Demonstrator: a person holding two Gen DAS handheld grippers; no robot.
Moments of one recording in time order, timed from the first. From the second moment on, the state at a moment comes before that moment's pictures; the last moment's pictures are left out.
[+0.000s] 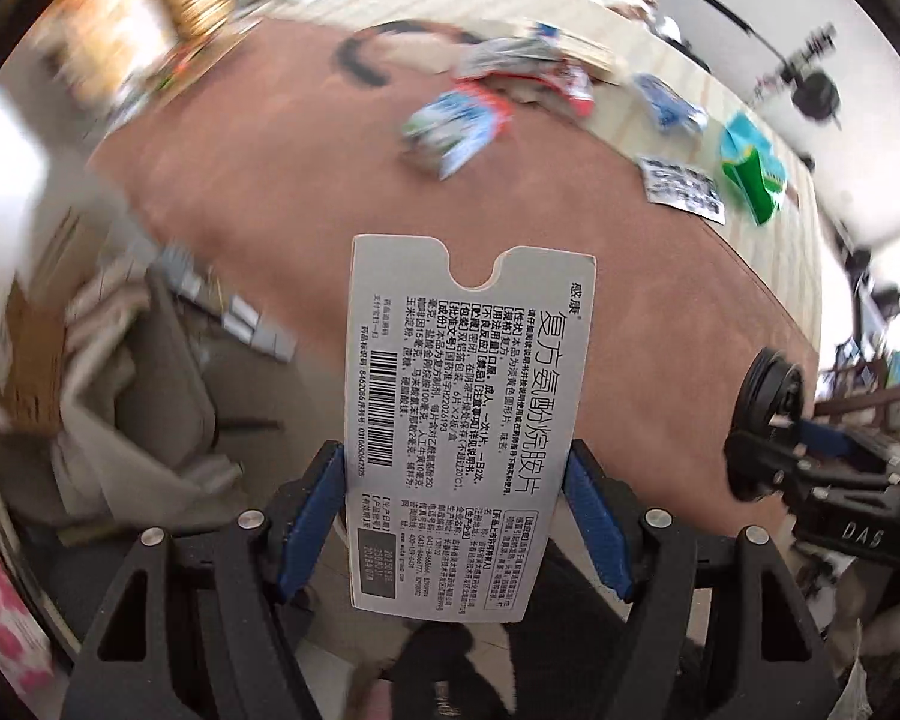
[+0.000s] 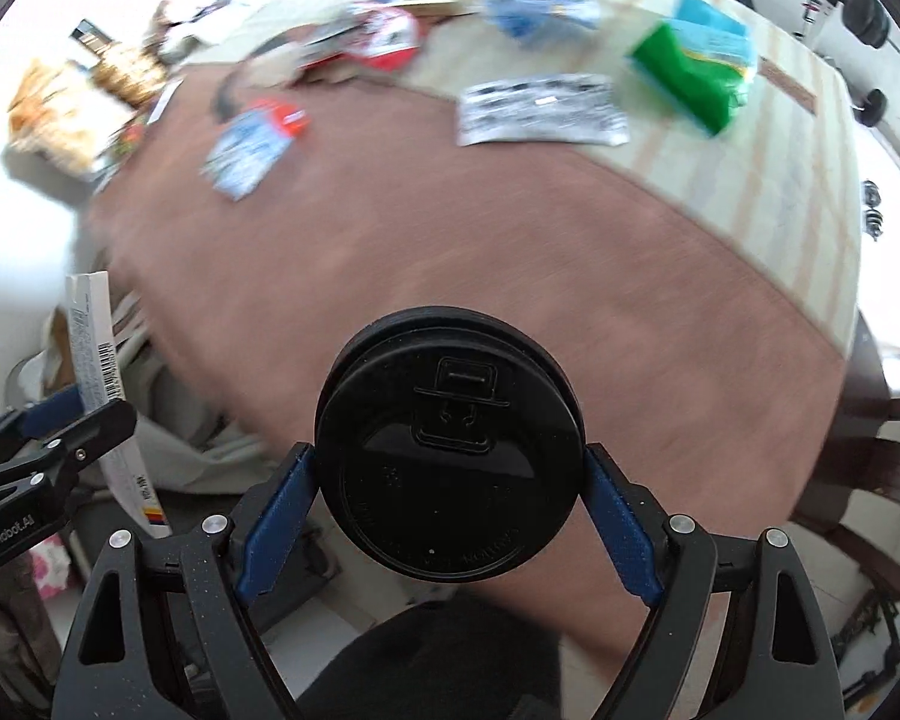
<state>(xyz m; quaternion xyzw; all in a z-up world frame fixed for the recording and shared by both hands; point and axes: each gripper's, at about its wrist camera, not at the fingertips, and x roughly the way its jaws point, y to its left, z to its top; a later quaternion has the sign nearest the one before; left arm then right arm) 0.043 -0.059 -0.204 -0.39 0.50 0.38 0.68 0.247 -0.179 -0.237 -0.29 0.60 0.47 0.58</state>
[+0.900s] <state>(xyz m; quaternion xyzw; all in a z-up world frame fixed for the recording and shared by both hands) -0.133 -0.104 -0.652 -0.60 0.49 0.36 0.52 0.055 -0.227 -0.703 -0.30 0.72 0.45 0.43</state>
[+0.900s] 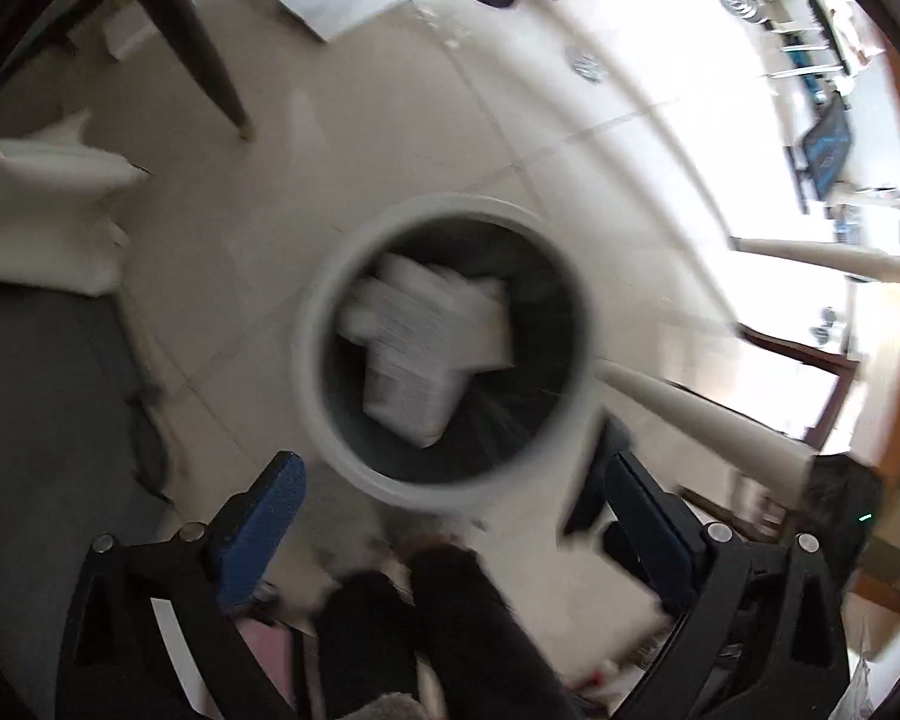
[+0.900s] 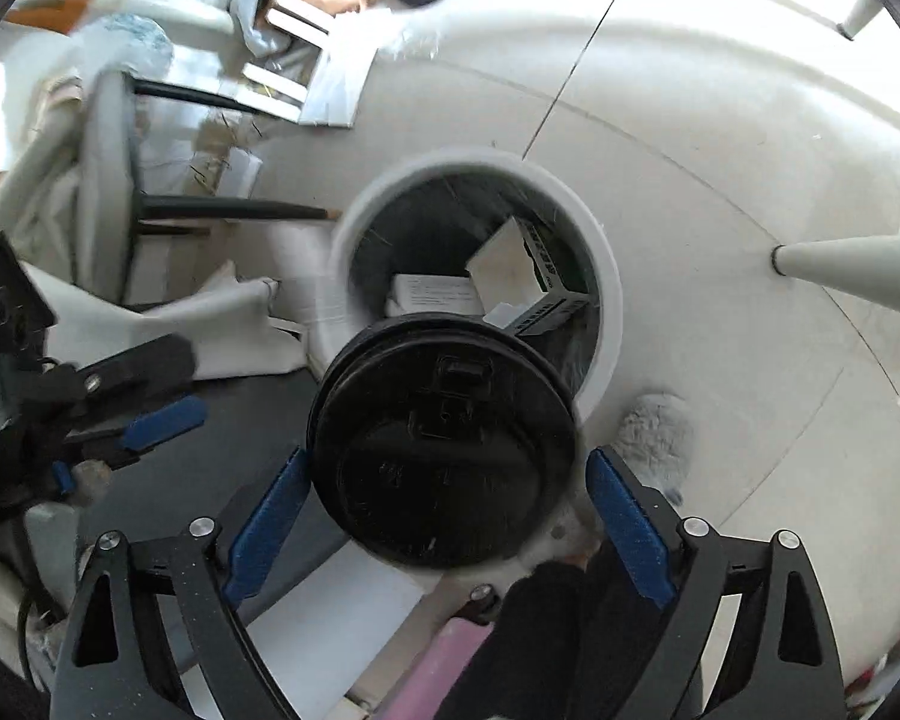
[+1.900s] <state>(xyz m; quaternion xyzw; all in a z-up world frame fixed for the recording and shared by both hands) -0.139 -0.168 -0.460 -0.45 0.57 0.46 0.52 0.047 -0.242 -0.511 -0.42 0.58 0.45 0.54</state>
